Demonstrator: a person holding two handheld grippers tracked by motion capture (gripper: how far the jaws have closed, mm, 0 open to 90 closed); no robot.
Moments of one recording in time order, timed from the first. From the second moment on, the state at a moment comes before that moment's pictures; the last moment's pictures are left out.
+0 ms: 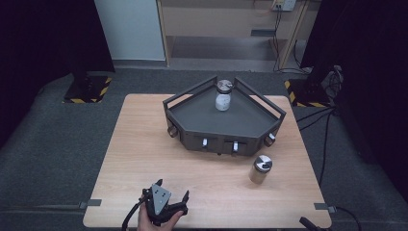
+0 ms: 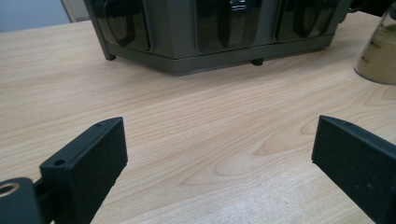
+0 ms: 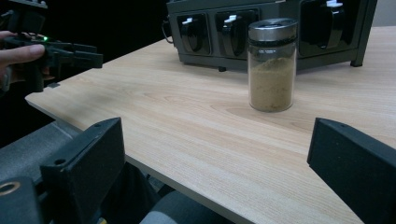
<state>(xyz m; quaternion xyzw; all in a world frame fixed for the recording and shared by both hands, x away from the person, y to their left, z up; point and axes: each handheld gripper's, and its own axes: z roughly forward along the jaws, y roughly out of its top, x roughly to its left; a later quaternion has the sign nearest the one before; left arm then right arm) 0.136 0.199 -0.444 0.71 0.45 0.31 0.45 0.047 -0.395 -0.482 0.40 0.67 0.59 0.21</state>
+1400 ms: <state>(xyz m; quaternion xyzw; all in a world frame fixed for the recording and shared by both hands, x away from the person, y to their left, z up) 0.136 0.200 -0.445 0.71 0.45 0.31 0.44 0.049 -0.395 -0.482 0.39 0.68 0.59 0.21</state>
